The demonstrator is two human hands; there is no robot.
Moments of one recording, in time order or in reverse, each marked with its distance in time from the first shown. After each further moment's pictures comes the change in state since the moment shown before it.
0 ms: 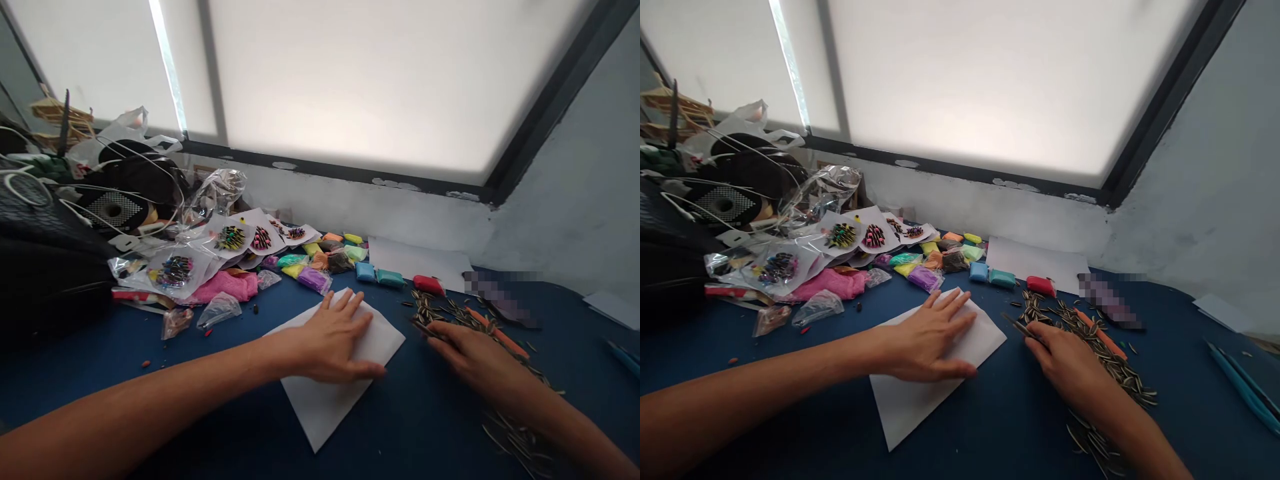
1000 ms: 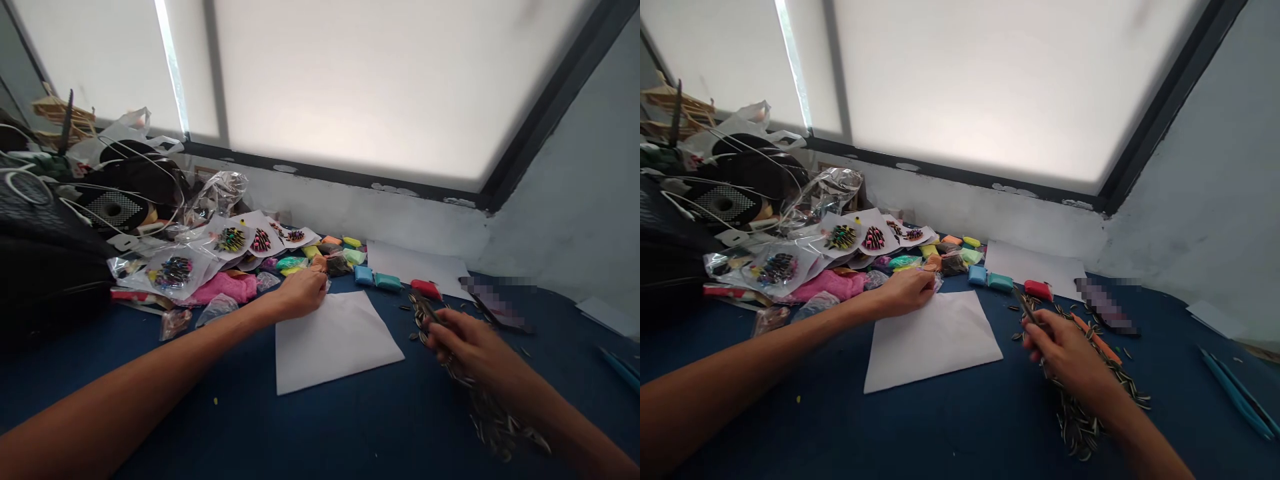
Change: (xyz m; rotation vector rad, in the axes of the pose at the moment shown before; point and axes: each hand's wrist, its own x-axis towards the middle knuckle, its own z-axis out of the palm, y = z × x) left_hand 0.020 -0.067 -0.020 0.192 0.208 -0.345; right_hand -0.003 -0.006 -0.007 0.229 0.044 0.025
